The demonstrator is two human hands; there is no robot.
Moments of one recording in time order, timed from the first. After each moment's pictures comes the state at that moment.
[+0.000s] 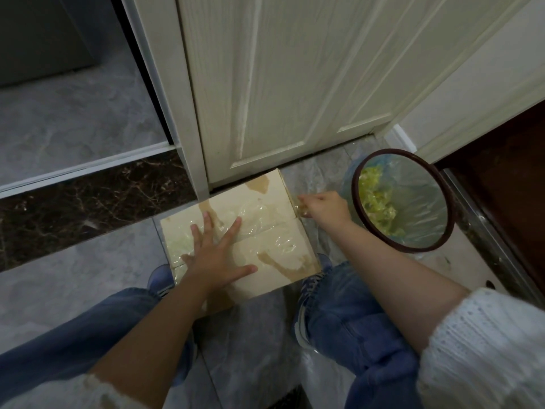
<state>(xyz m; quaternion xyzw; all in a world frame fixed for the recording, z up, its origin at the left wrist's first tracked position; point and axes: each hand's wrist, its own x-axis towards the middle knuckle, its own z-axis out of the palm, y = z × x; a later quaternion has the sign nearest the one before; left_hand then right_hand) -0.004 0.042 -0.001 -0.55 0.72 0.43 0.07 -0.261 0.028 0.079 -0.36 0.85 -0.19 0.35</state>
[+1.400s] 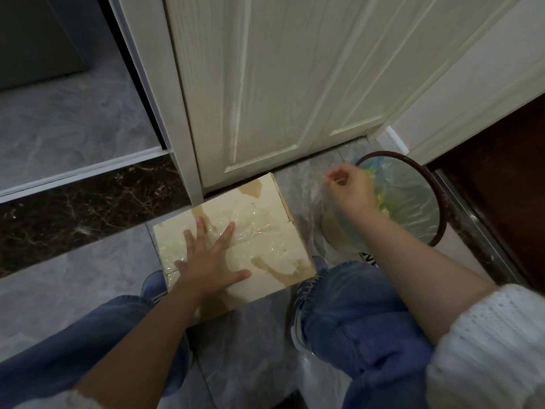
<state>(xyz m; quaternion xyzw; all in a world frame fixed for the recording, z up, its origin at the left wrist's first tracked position) -0.004 0.040 0.002 -0.55 0.71 0.43 0.08 -0.309 0.012 0.106 -0.42 0.84 -0.26 0.21</state>
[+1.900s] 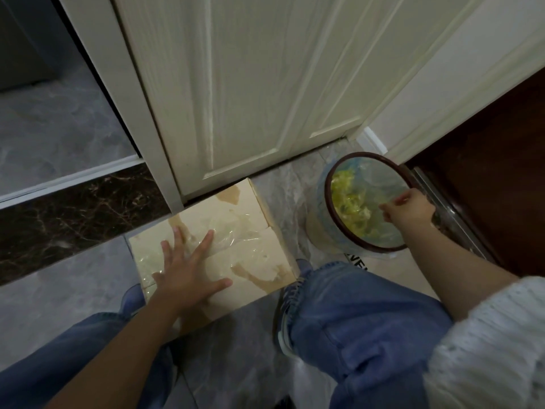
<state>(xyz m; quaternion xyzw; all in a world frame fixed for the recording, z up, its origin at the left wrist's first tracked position) -0.005 0.040 -0.002 -0.56 0.71 0.41 0.09 -0.439 0.079 0.106 -0.18 0.95 -0.21 0.14</state>
